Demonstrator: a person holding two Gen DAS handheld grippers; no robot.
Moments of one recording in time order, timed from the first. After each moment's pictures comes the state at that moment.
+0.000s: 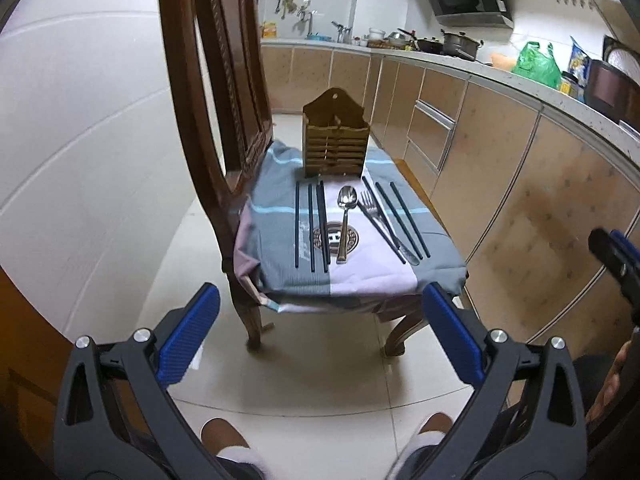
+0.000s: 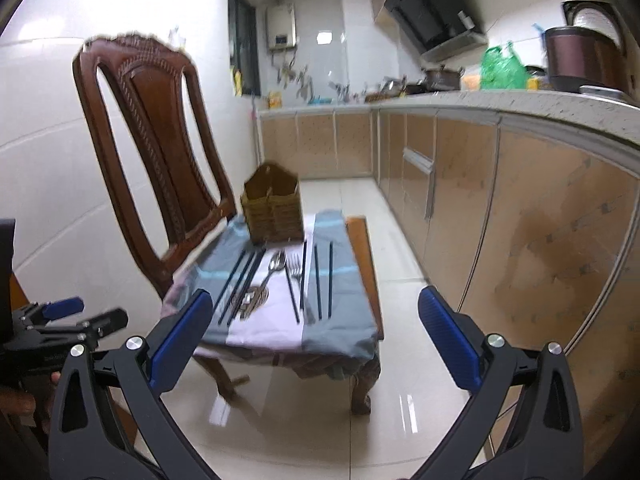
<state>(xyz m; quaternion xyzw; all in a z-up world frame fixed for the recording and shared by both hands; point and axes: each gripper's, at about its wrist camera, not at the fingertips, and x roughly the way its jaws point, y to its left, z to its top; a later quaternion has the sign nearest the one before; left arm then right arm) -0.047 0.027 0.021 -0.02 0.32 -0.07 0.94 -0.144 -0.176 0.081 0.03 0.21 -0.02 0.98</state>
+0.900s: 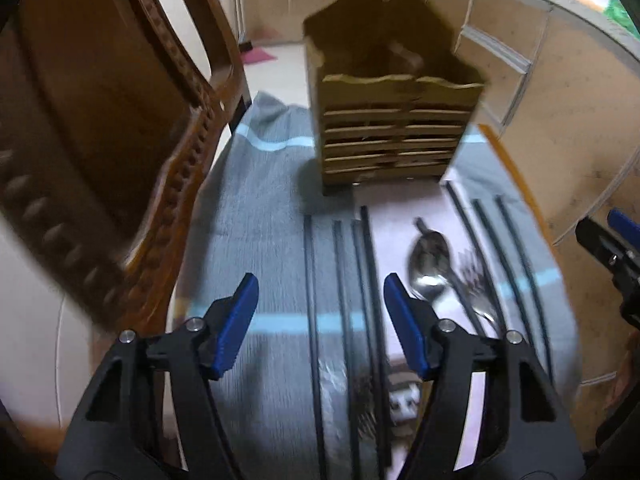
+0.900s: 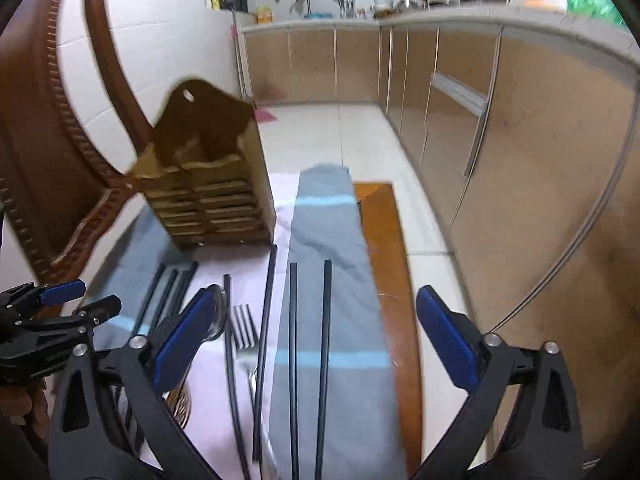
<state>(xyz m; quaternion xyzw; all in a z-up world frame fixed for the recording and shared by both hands) 0.314 0.011 -0.087 0.01 0.47 -0.05 0.88 0.232 -0.194 -0.039 0.03 0.40 -0.01 0.92</state>
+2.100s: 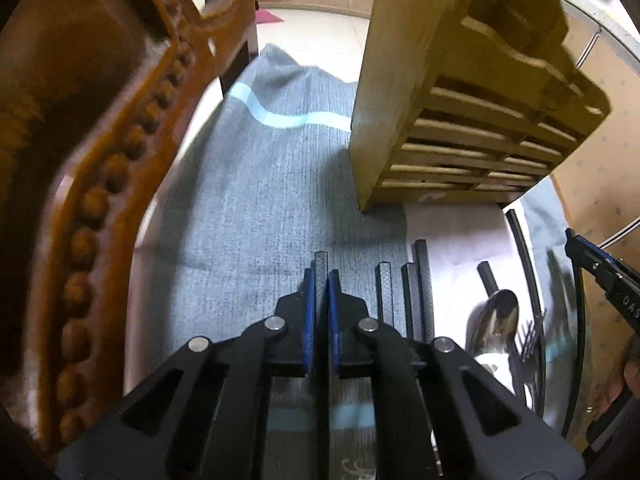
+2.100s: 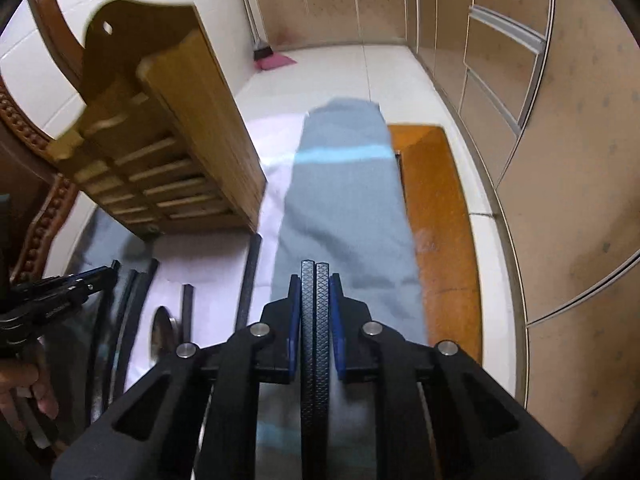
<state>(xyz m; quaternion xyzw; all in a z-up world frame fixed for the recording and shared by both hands) 0.401 0.055 -0.141 -0.04 0.51 -0.06 0.86 0.309 -0.206 -0.084 0.05 0.46 0.05 0.88</state>
